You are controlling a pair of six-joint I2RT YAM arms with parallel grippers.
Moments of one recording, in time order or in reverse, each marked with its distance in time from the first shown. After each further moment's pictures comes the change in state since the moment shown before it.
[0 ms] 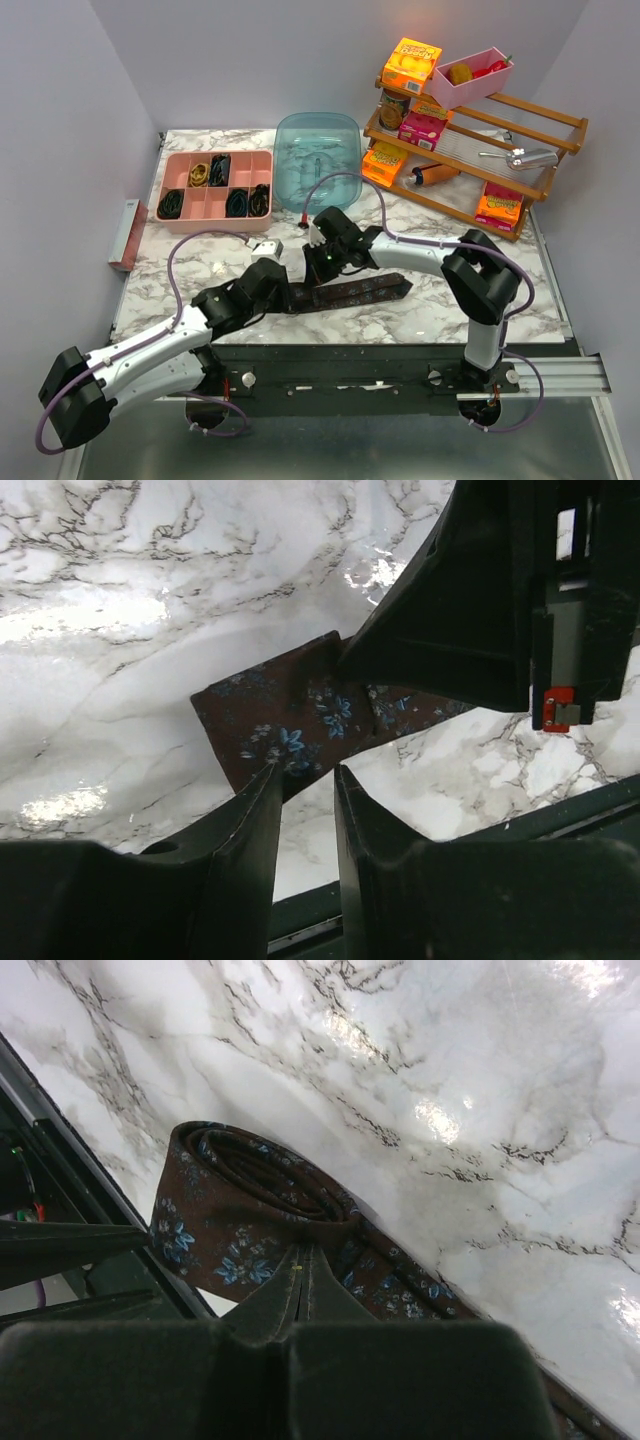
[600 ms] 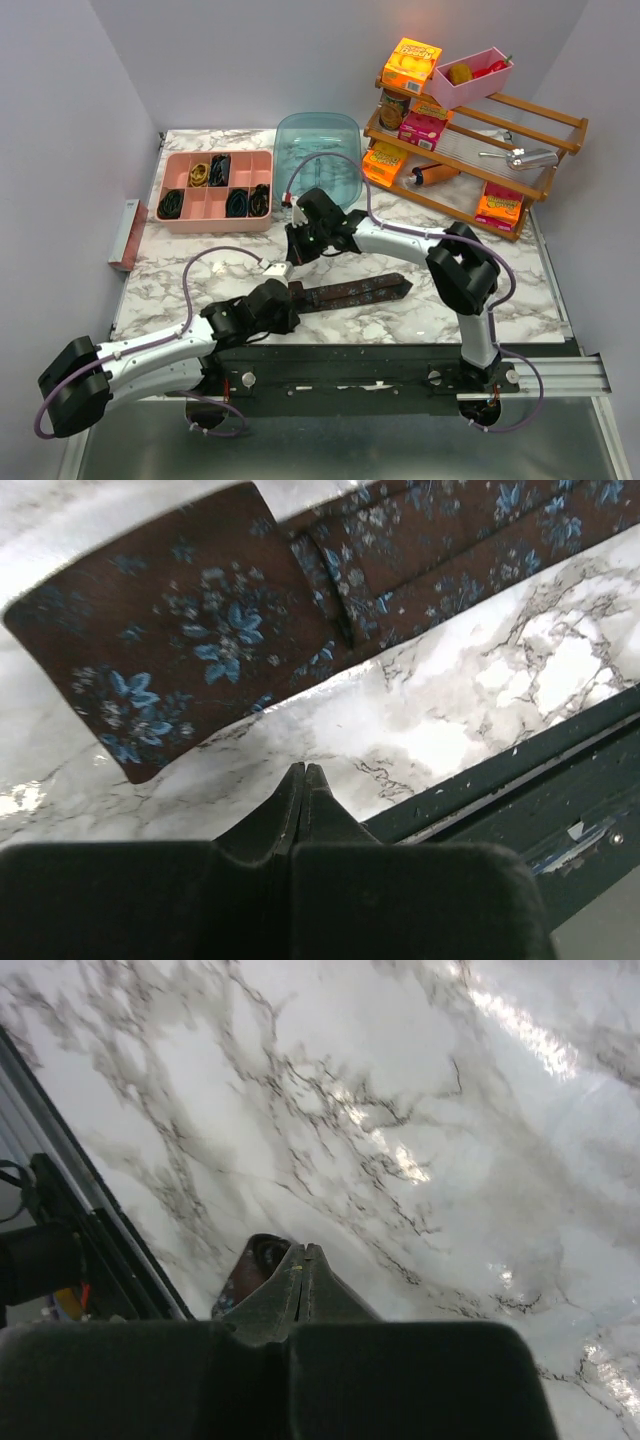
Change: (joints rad) left arm -0.099 -0.023 -0.164 0.133 0.103 -0.050; right arm 0.001 0.093 0.259 -0.016 0.042 -0.007
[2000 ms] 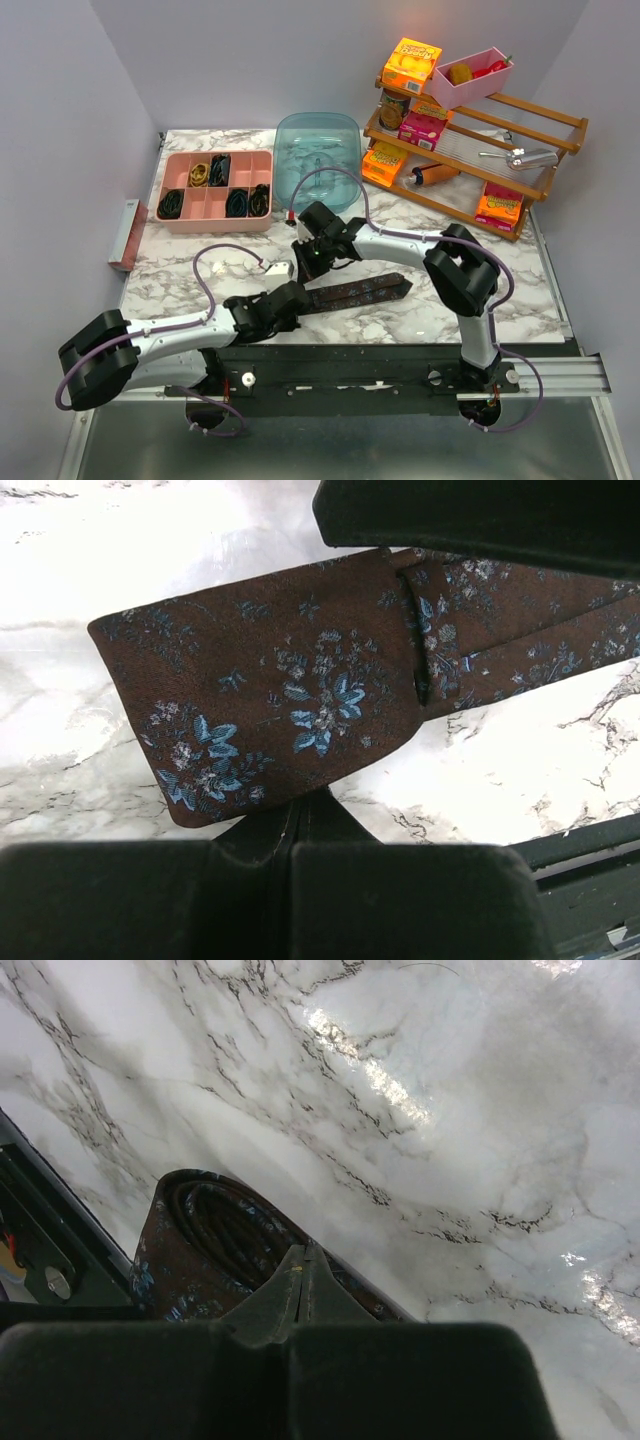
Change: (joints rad) left arm -0.087 0.228 0.068 -0.031 -0.209 -0.180; right arm 0.017 0.023 -0.071 -0.122 0.014 -0.039
